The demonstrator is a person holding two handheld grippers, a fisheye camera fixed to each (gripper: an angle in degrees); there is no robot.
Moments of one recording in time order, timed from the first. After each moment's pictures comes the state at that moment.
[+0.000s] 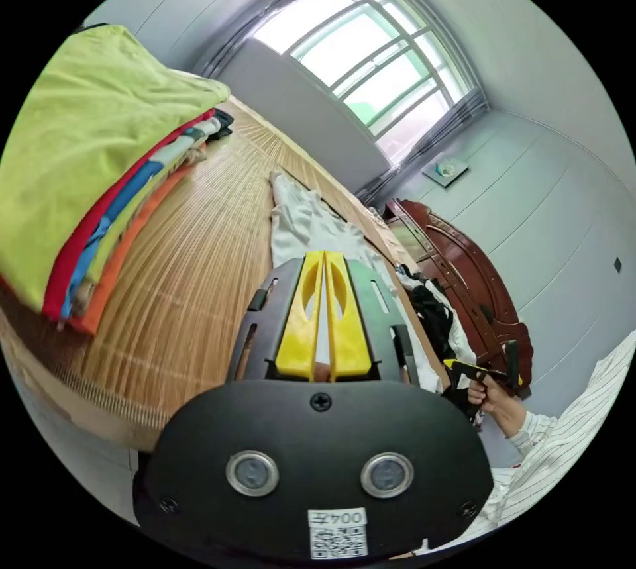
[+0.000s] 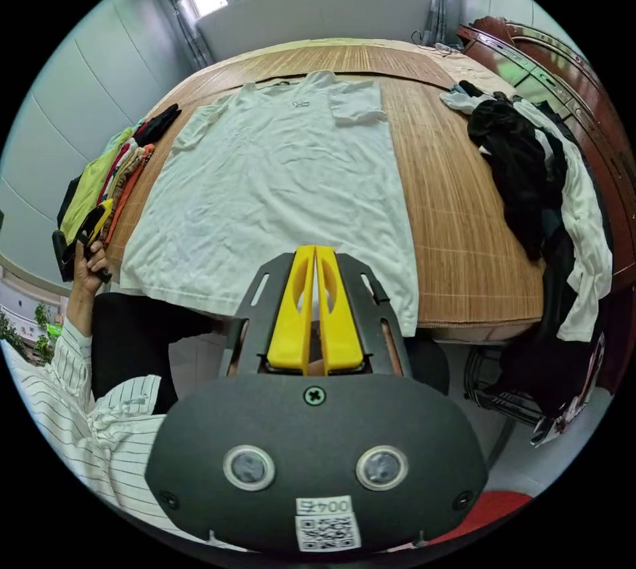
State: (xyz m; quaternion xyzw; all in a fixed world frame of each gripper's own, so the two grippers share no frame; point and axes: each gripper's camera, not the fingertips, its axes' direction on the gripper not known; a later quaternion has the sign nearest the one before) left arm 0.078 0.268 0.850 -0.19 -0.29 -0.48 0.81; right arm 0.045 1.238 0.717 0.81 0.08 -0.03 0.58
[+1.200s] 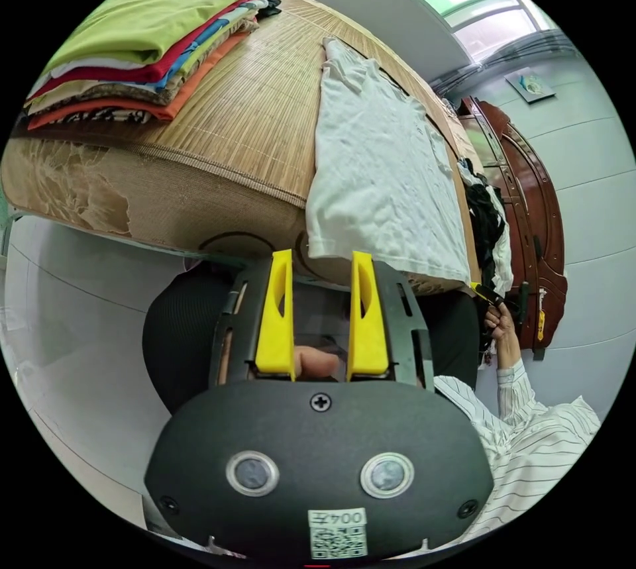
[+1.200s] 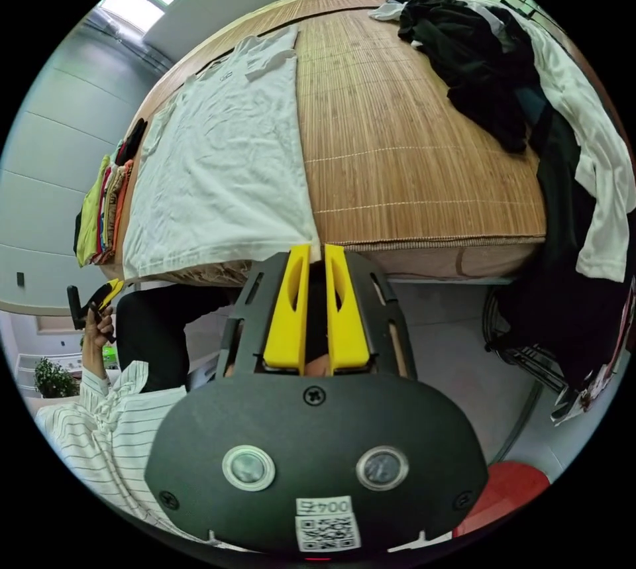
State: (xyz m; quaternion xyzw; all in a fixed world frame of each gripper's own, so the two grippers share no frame) left arm 0.132 0.267 0.919 -0.45 -0.28 -0.53 0.66; right arm 0.274 1.244 0.781 0.75 -0.05 -0.02 0.66
